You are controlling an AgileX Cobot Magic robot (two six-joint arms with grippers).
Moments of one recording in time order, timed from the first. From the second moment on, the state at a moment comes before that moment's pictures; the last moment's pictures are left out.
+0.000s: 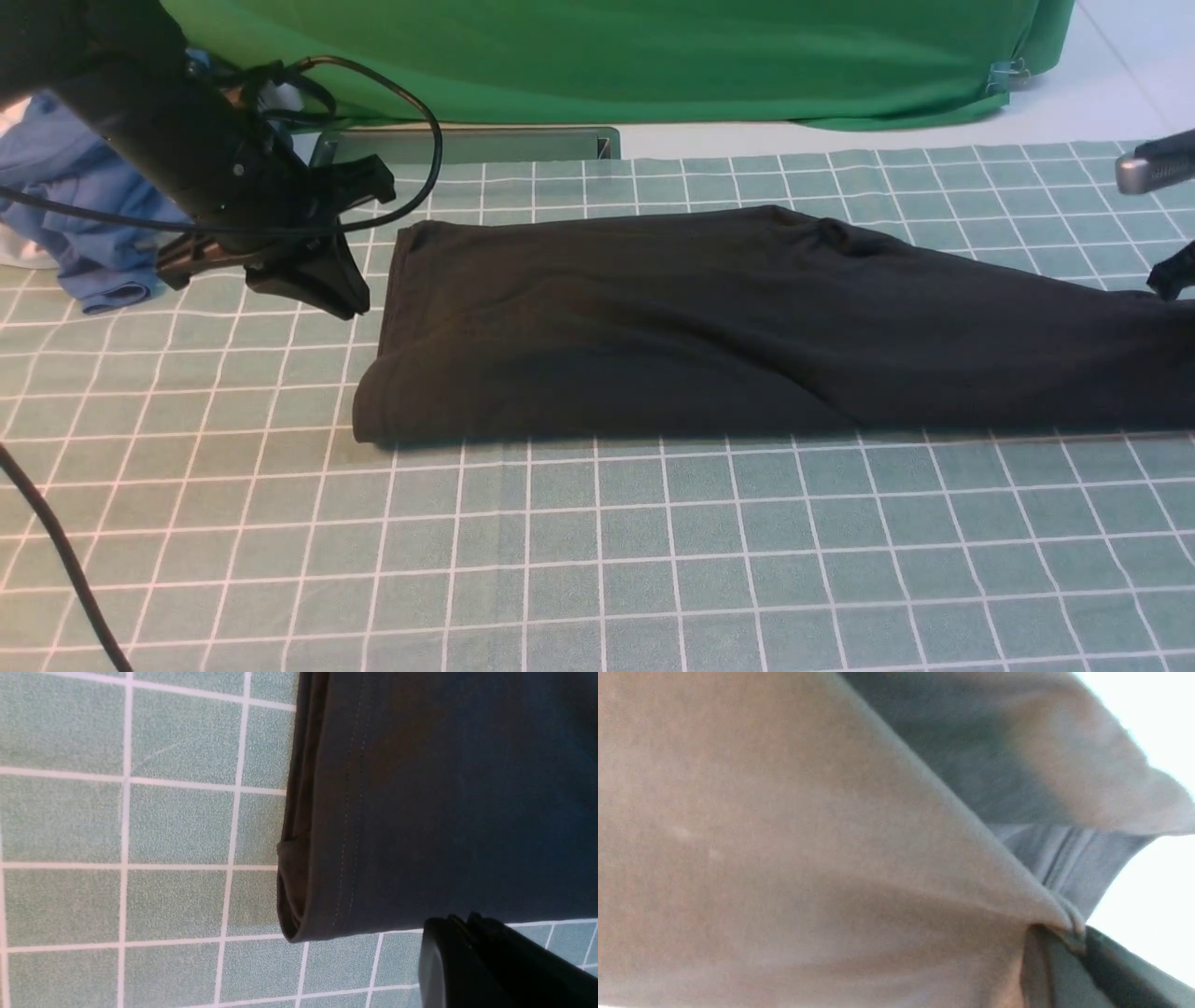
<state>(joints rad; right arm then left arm) -0.20 2.12 -1.73 -0.16 1.21 -0.27 -0.05 1.84 -1.52 -0.35 1.12 -0.04</state>
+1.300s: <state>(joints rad) -0.36 2.10 -1.62 0.09 1.08 -0.05 -0.11 1.75 -1.42 -0.29 1.09 -0.23</state>
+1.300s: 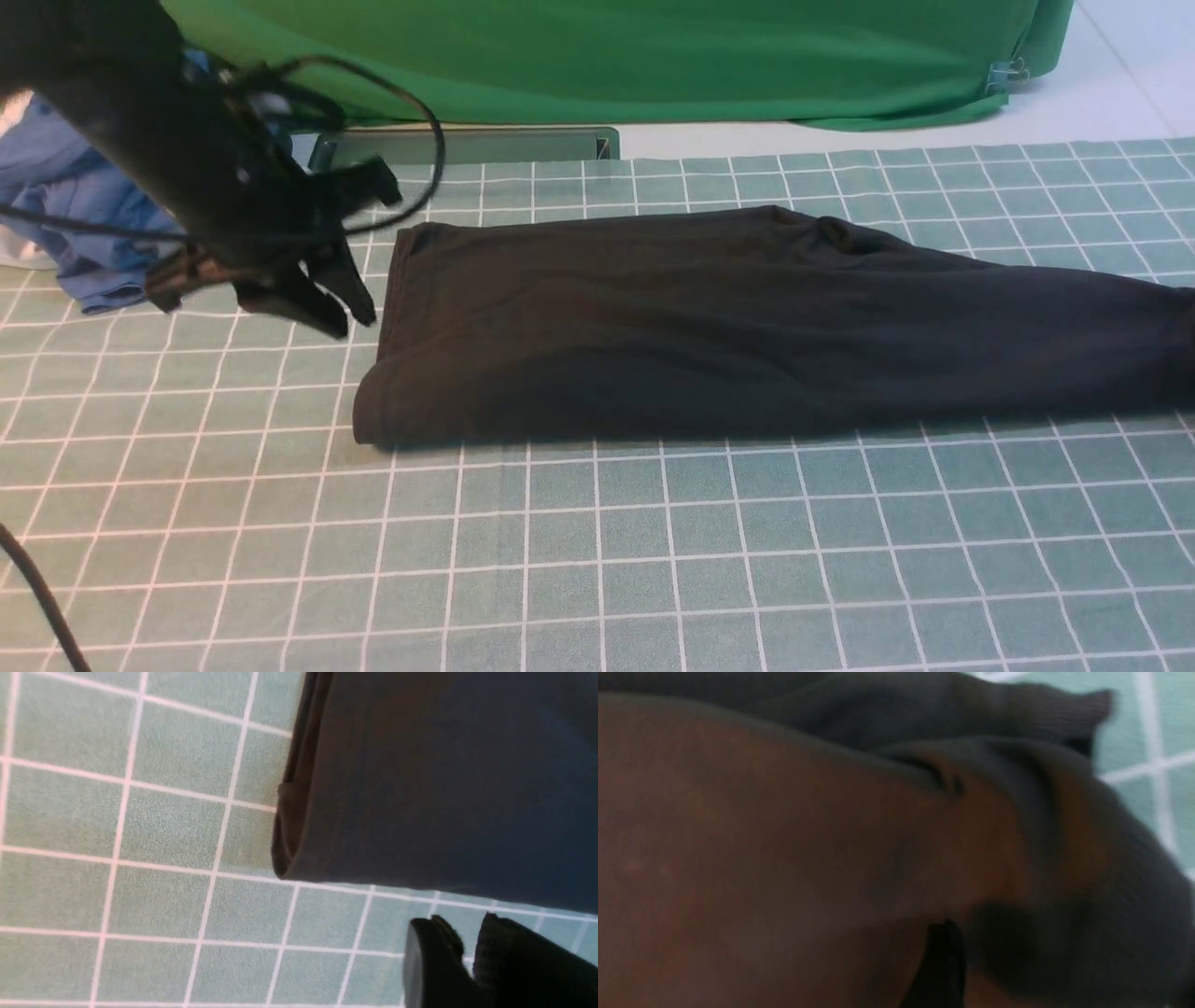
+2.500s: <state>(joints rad) -0.31 2.12 -1.60 0.09 1.09 -0.13 -0.10 1.97 -1.34 -0.31 1.03 -0.12</state>
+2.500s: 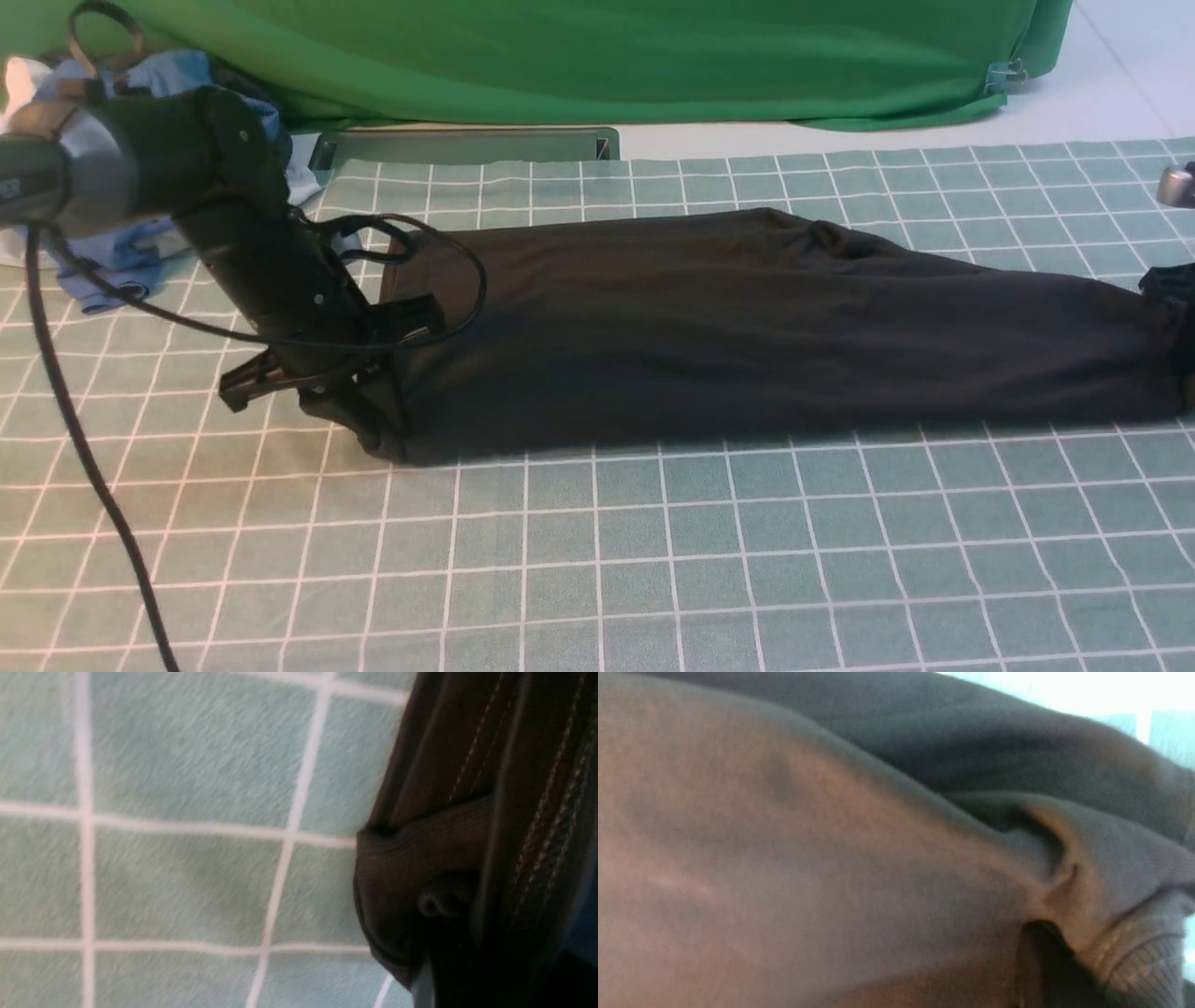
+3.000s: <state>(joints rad) -0.31 1.74 -1.20 0.01 1.12 -0.11 -0.10 1.63 -0.84 -0.37 0.87 -0.11</state>
